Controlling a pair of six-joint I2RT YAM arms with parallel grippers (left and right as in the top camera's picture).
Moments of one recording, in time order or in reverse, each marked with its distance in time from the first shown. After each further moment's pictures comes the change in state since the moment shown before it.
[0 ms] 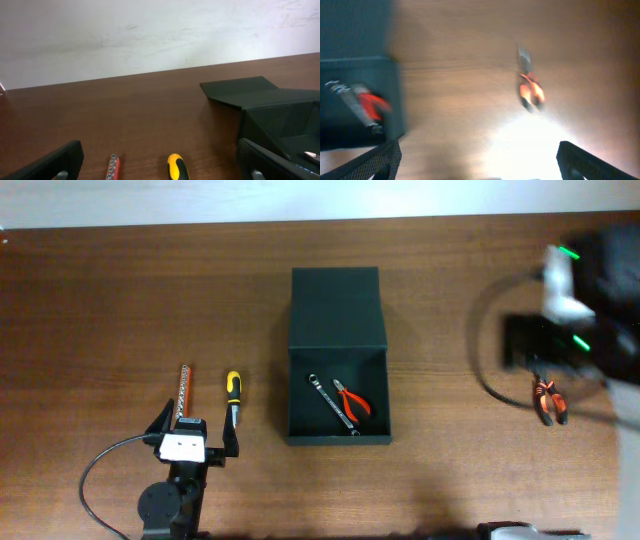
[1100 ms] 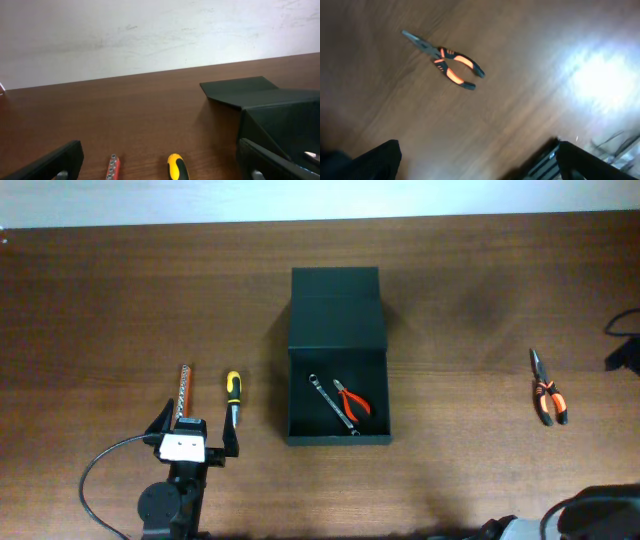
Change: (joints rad) left arm 0.000 0.000 0.000 0.000 0.000 0.000; right arm -0.684 0.218 -0.204 0.184 -0.172 0.073
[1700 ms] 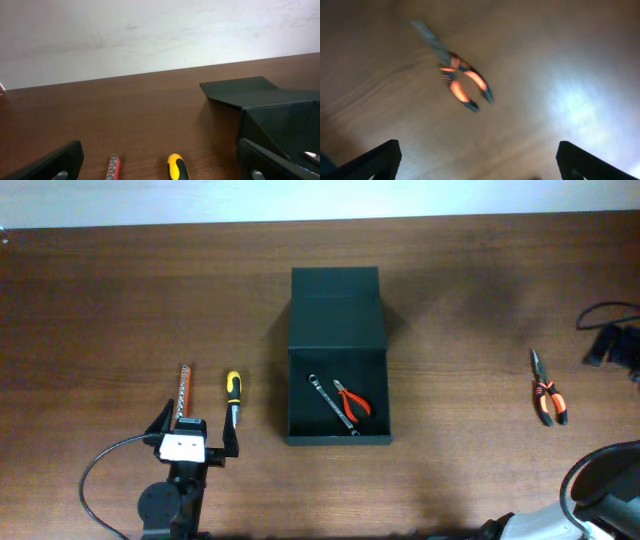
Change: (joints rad) left arm 0.000 0.000 0.000 0.000 0.000 0.000; right arm 0.049 0.157 -0.010 0.121 -0.052 -0.327
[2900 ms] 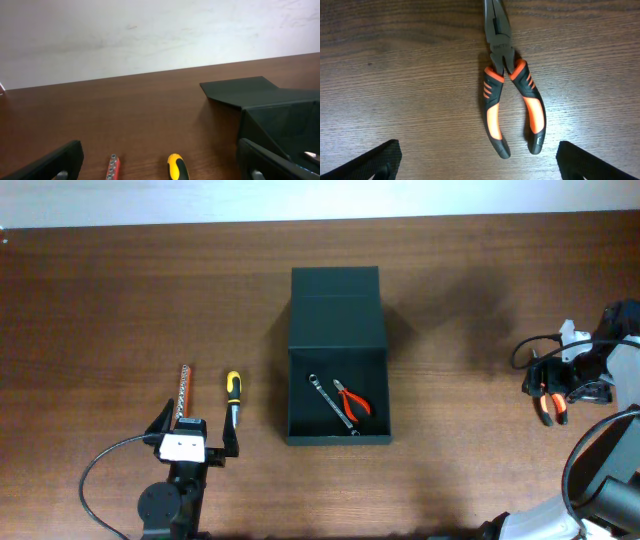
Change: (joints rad) left arm 0.000 0.000 0.000 0.000 0.000 0.000; right arm 0.122 0.006 -0.462 0.400 -0.001 -0.229
